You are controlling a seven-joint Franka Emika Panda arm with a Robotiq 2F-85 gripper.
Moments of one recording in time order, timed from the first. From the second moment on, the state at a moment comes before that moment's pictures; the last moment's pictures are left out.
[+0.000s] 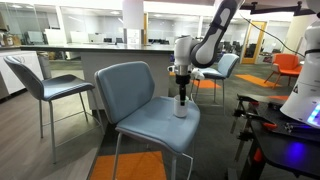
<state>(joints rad) -0.01 0.55 -0.01 -2.25 -0.17 2.74 -0.12</state>
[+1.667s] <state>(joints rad) 0.00 0.70 -0.04 -2.09 -0.18 2.76 -0.13</state>
